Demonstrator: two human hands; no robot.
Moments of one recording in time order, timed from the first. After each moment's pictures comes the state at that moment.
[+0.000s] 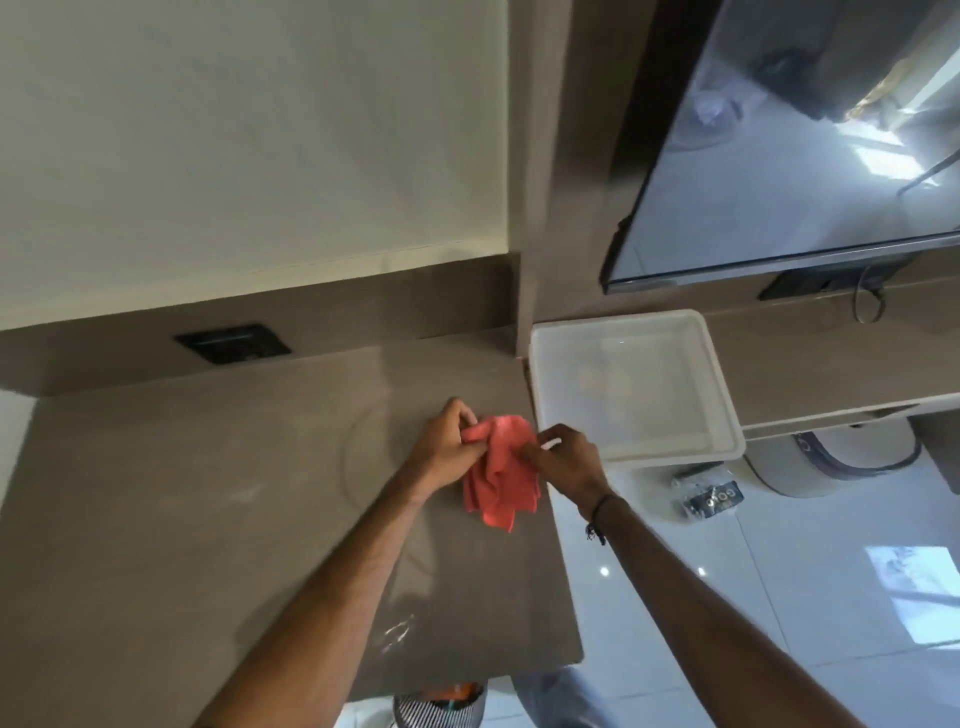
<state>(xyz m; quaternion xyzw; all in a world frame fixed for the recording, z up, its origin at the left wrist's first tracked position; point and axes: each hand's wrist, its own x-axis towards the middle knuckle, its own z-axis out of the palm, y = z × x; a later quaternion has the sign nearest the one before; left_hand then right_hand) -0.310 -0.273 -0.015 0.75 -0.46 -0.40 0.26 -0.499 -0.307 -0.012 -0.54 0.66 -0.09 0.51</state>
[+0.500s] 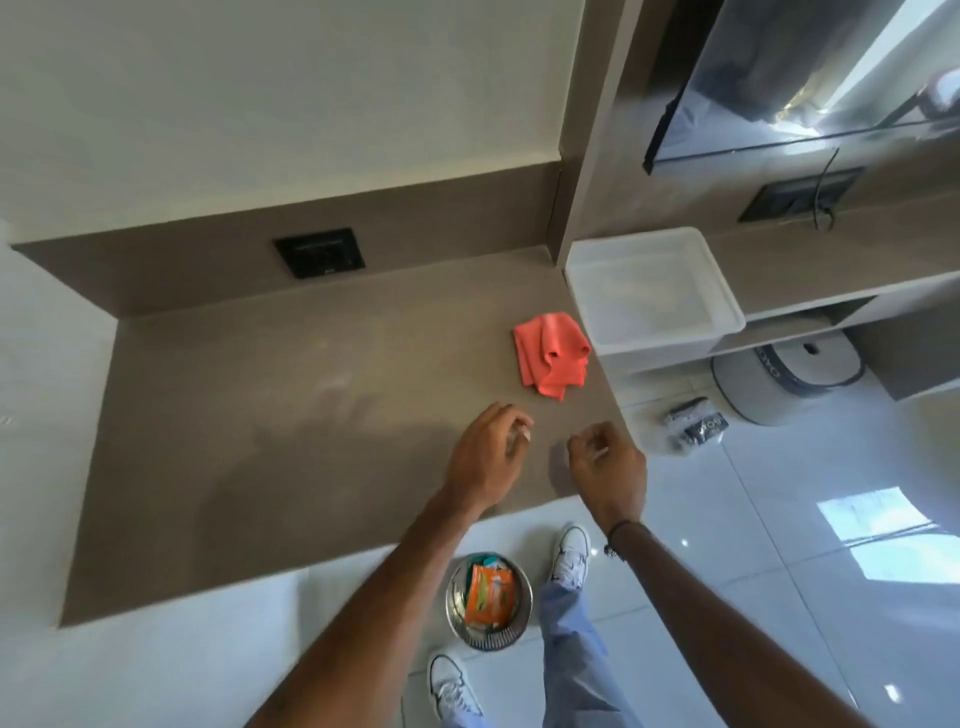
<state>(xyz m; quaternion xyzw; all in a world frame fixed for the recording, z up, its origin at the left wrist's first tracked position) -0.293 -0.042 0.009 0.64 -0.63 -0.30 0.32 -0.464 -0.048 0.011 -0.53 0.75 -0.27 0.30</state>
